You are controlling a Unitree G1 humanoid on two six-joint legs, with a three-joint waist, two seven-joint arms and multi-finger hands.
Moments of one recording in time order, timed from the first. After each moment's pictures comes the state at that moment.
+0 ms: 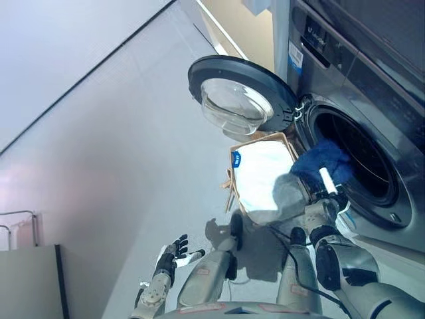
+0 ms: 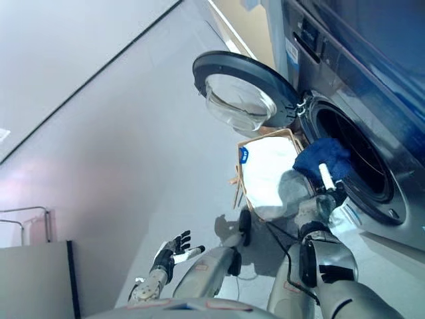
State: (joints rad) left arm 0.03 0.12 -0.42 1.09 -0.29 -0.40 0.10; right arm -0.61 -0.29 -0.26 1.20 0.97 -0.41 -0.34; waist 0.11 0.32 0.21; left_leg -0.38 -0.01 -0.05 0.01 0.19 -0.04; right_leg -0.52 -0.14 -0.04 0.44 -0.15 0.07
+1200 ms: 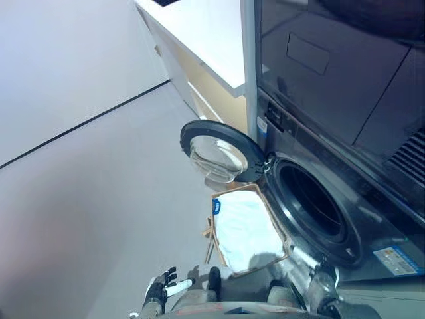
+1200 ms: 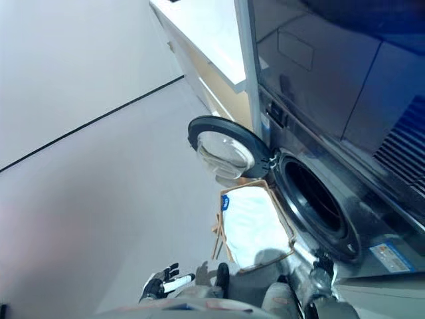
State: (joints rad) left arm 0.08 0.09 -0.25 1.29 -0.20 -0.37 0.07; right arm -0.13 -0.24 -0.05 1.39 0.44 -0.25 -0.25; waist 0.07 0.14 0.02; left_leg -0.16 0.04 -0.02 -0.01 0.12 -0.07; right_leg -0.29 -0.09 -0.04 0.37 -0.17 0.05
